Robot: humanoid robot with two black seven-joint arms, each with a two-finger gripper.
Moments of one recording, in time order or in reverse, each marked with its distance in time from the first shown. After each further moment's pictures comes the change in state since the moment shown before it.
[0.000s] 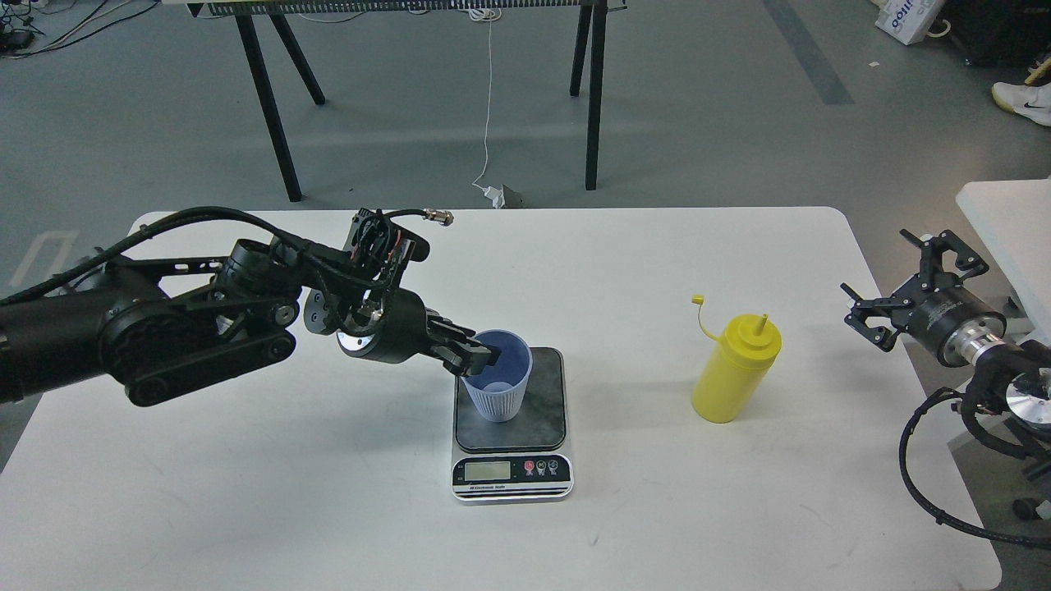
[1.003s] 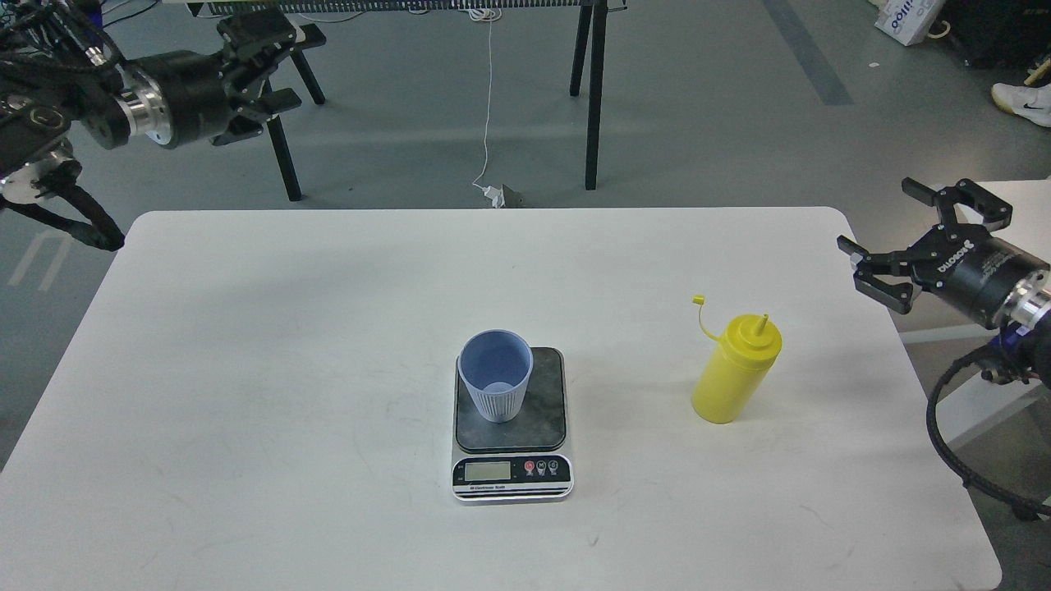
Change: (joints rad) left arm -0.084 0.167 -0.194 0.564 -0.914 0.000 -0.118; right arm -0.120 -0.232 0.107 0.342 0.525 0.000 -0.449
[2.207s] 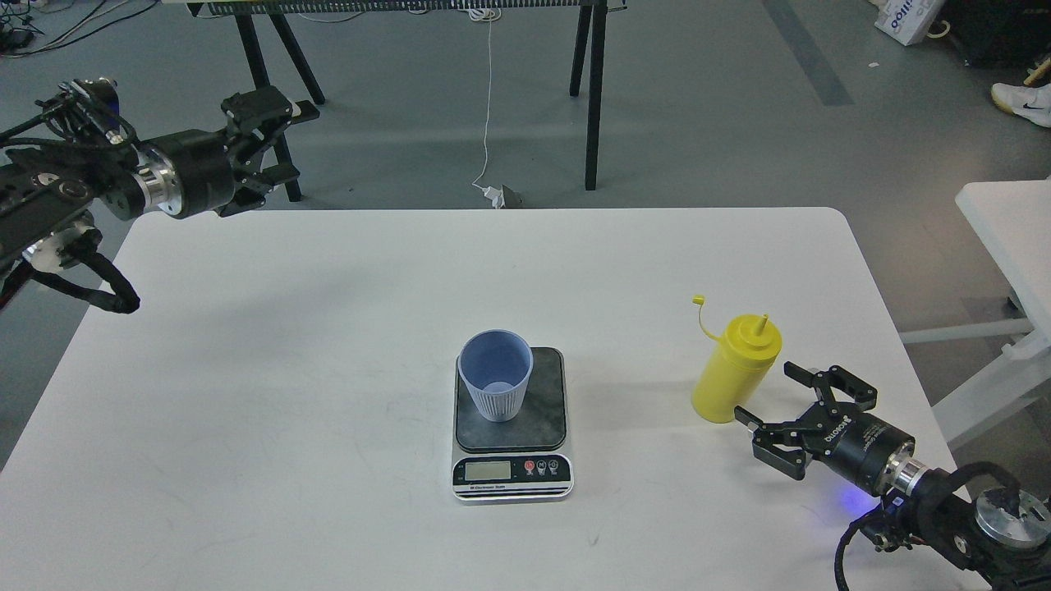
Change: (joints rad) left arm 0.140 -0.032 -0.003 0.013 -0.015 0.000 -0.003; right arm -0.239 0.251 -0.023 0.000 -0.055 0.000 0.000
